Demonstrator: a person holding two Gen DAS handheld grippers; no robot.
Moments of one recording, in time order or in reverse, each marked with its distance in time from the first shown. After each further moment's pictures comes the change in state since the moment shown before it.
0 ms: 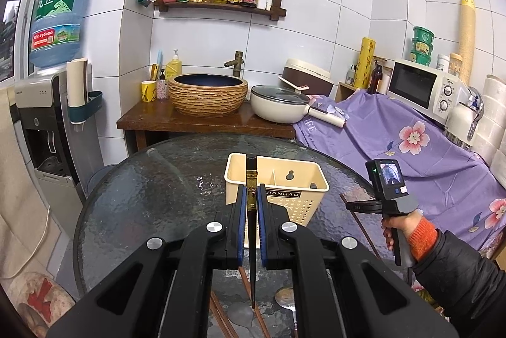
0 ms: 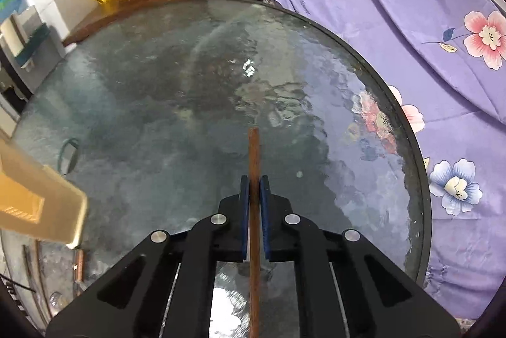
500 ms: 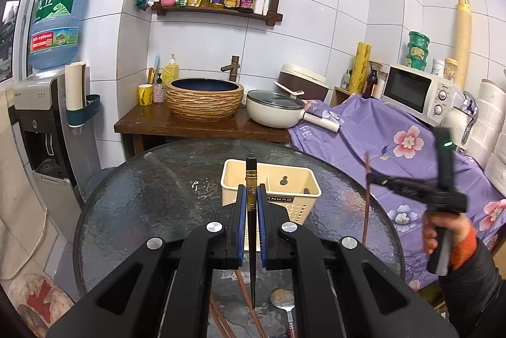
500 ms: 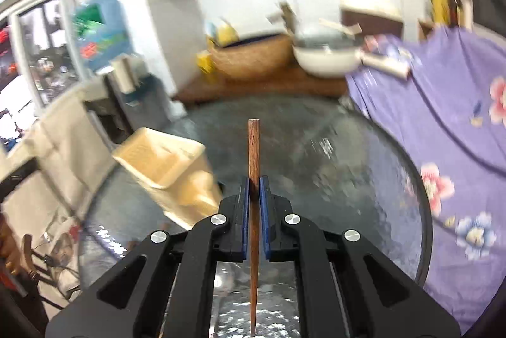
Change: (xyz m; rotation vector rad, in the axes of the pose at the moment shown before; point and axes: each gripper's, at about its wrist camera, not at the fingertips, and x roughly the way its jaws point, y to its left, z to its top) left arm -0.012 -0.001 0.005 -0.002 -0.018 -0.023; right arm -0.187 0.036 -0.030 -0.140 -0.381 0.371
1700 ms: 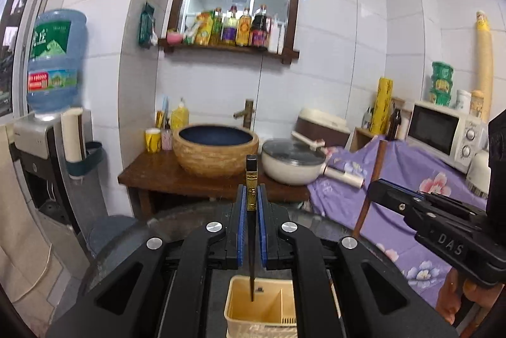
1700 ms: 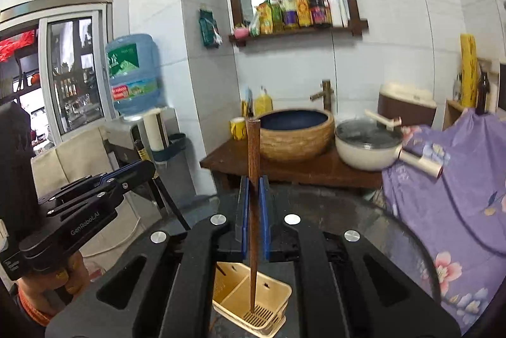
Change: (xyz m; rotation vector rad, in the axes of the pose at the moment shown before) left arm 0.079 -0.009 0.106 -0.003 -0.132 0.092; right arm 0.017 0.102 0.121 -0.099 -0.205 0.037
